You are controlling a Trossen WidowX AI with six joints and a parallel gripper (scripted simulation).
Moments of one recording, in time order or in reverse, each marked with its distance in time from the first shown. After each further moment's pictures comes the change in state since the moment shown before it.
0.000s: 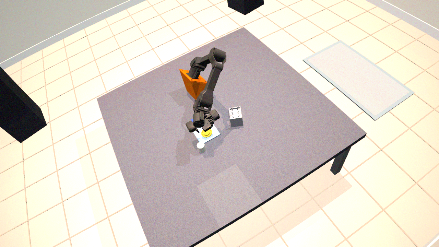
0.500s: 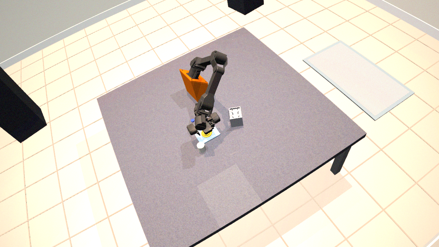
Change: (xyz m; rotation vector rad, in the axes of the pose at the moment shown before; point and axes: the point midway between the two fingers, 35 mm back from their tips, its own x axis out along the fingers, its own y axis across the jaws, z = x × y) arm 0.025 0.000 0.001 0.001 0.000 0.002
